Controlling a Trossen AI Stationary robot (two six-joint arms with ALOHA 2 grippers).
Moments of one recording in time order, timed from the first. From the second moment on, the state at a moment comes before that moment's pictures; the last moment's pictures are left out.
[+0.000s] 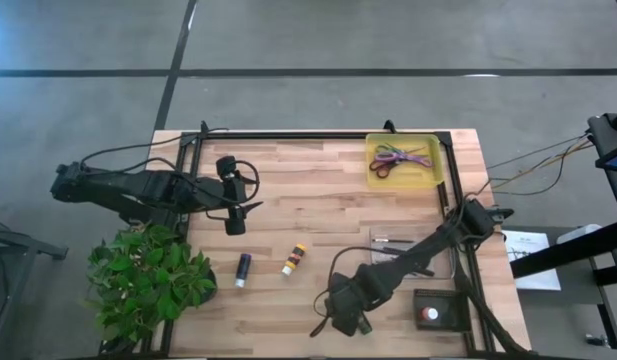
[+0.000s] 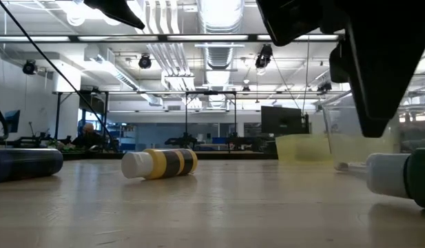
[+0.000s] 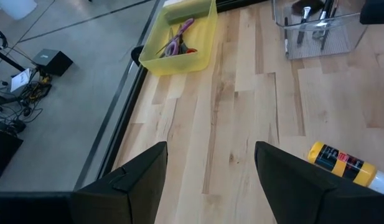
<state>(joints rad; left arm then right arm) -0.15 1.02 1.01 -0.66 -0.48 0.10 0.54 2.03 1.54 -0.87 -0.06 1.10</state>
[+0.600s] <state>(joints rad) -0.15 1.02 1.01 -0.68 -0.47 0.10 0.53 2.03 1.53 -0.94 -0.08 1.13</state>
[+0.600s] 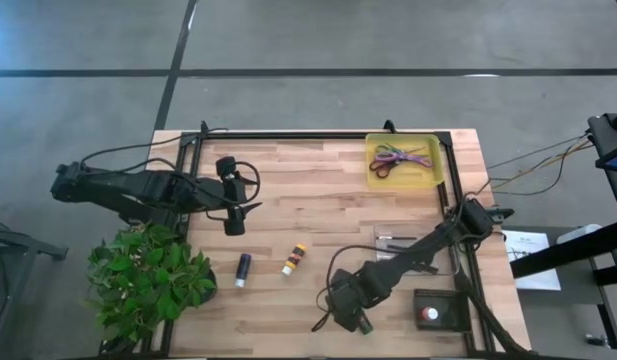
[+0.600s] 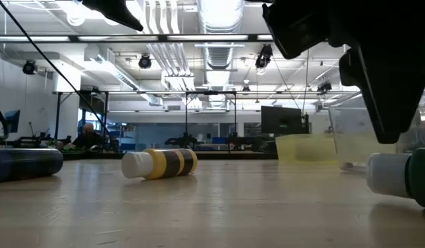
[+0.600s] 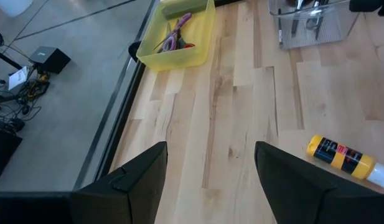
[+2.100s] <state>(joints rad) -0.16 1.02 1.01 -0.71 -0.45 0.08 0.77 2.12 1.61 -0.97 0.11 1.59</state>
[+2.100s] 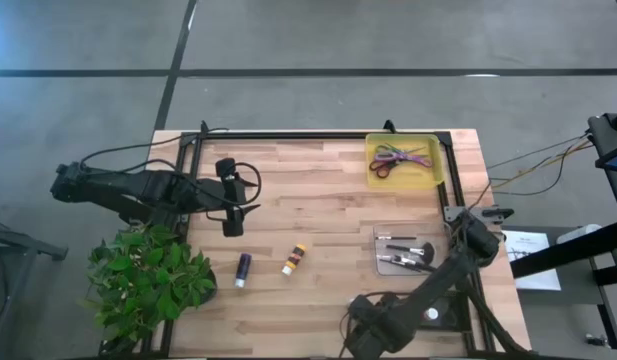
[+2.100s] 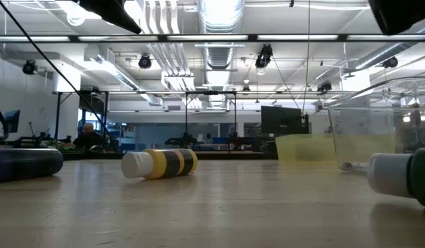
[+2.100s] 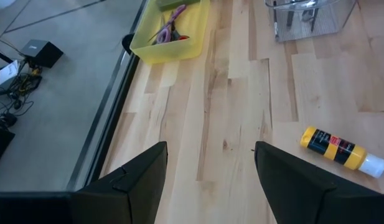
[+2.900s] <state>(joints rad) -0.16 1.02 1.01 -0.72 -0.40 0.07 0.78 2.18 1.61 -0.95 0.19 1.50</state>
